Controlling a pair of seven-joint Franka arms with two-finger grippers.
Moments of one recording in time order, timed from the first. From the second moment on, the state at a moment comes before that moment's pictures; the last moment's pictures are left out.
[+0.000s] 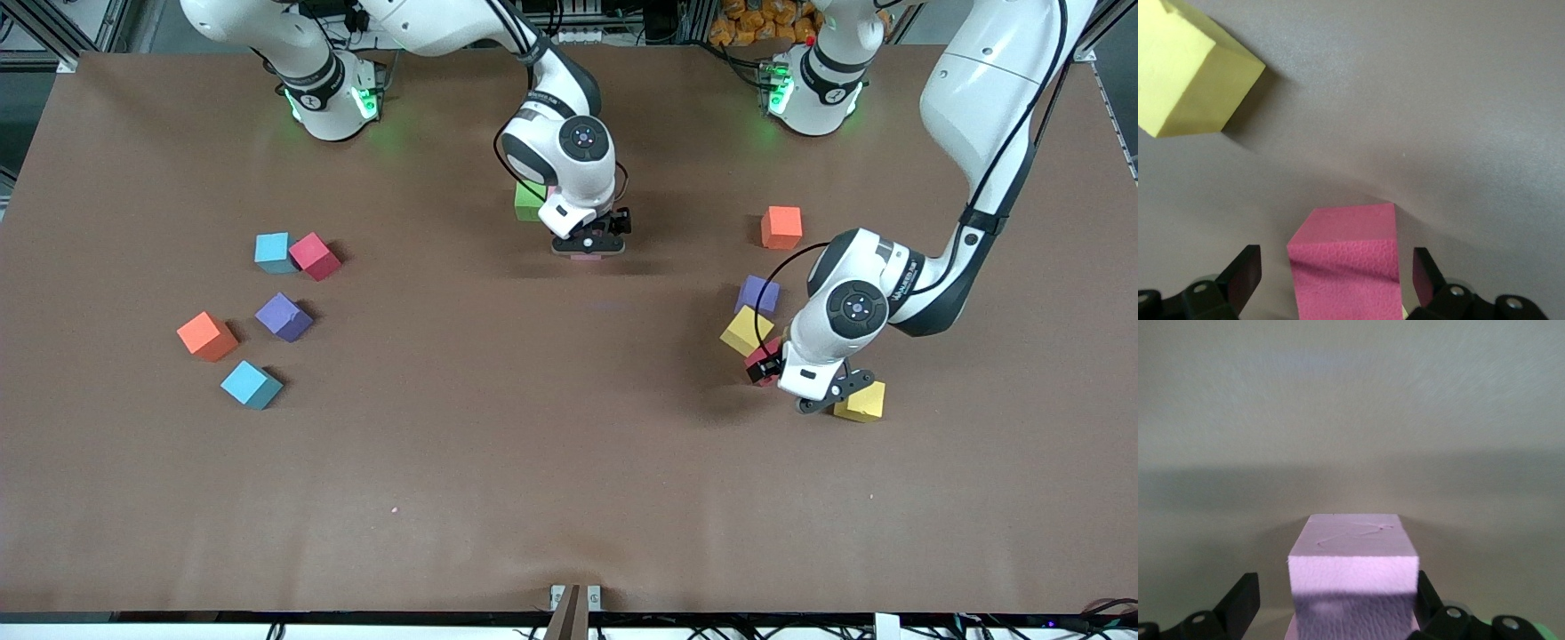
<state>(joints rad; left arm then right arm) 0.14 0.59 -0.46 -1.86 0.40 2.28 -0.98 0.89 0.60 0.11 -1.76 0.03 2.33 1.00</state>
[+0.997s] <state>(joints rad) 0.13 0.61 -0.47 -1.87 0.40 2.28 -1.00 0.49 0.26 0.09 -1.92 0.02 2.10 0.41</state>
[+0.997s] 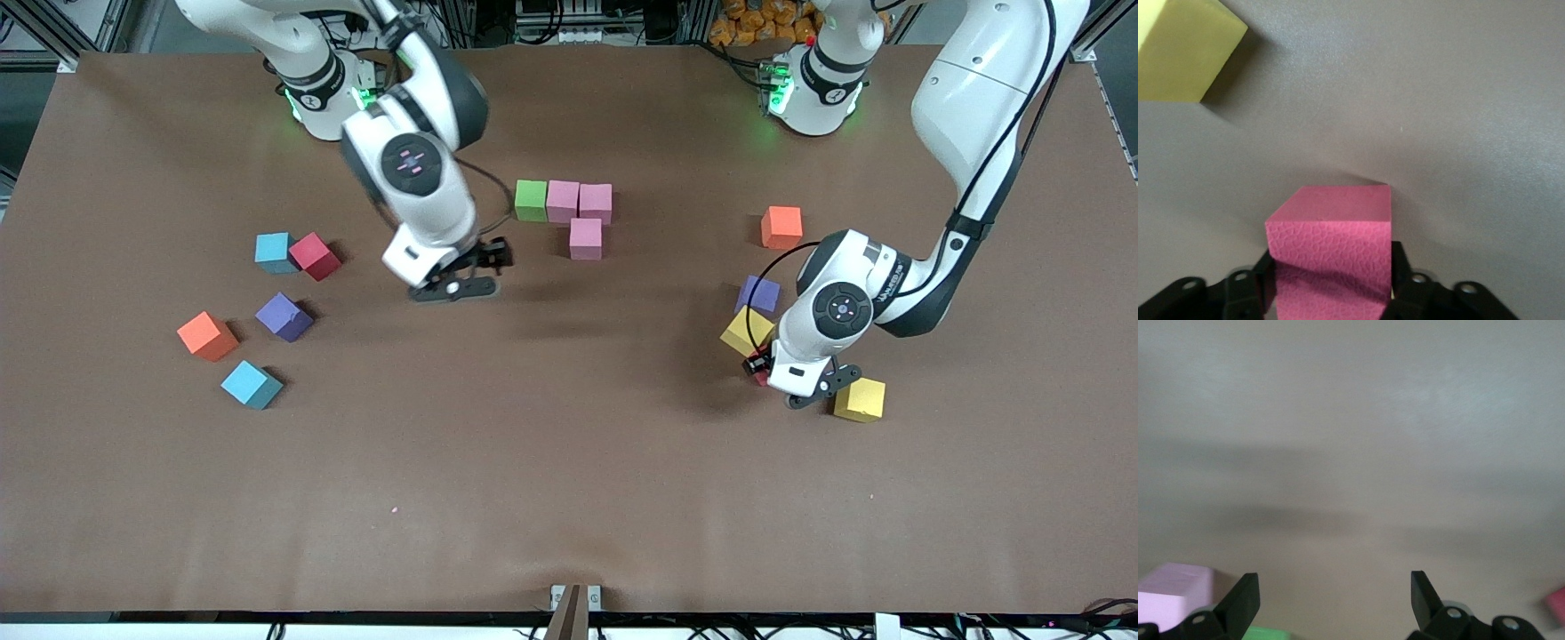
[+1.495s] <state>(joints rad) 0.09 0.61 -0.47 -1.84 0.40 2.28 -0.97 0.32 0.26 0.08 -1.99 0.01 2.11 0.06</state>
